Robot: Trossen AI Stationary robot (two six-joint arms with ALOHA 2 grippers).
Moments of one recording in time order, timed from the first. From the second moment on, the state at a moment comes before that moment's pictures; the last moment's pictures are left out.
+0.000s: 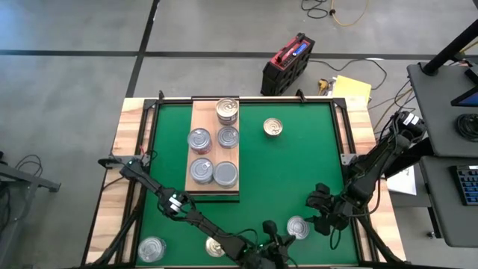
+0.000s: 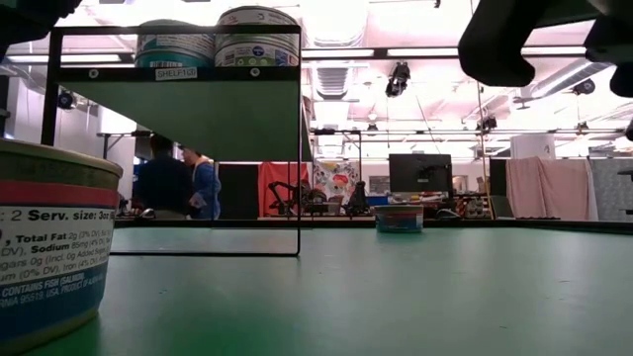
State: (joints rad) left arm -0.60 2.79 2.35 0.07 -0.98 0.04; right arm 0.88 1.26 0.57 -0.35 0.35 1.11
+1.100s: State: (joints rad) left arm -0.70 2.71 2.36 0.00 -1.04 0.02; right arm 0.88 1.25 0.59 -0.31 0.42 0.91
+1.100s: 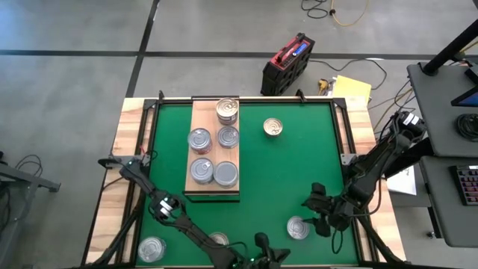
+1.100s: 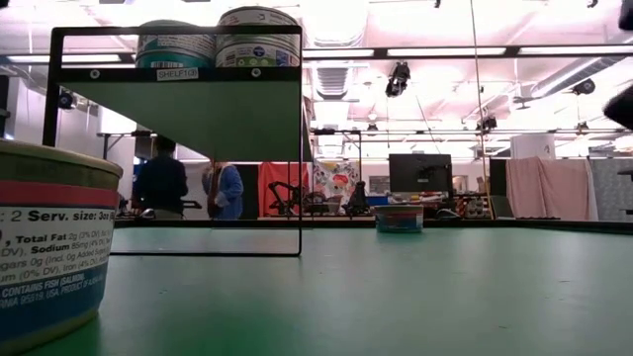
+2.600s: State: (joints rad) left arm -0.80 2.41 2.36 -1.17 -0.85 -0.56; right arm 0.83 1.34 0.64 -0.35 0.33 0.83
